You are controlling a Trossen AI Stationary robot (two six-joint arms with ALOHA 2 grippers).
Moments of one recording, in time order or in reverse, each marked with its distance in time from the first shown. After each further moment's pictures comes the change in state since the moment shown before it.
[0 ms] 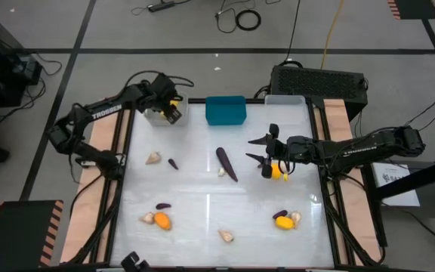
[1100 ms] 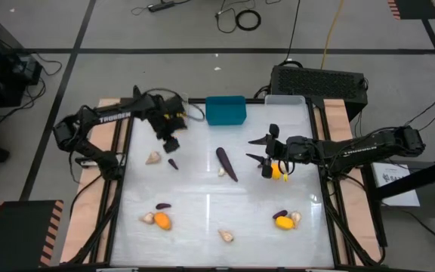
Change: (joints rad) left arm -0.222 0.053 0.030 -0.392 0.504 -0.037; right arm 0.000 0.000 0.000 -0.021 0.003 -0.015
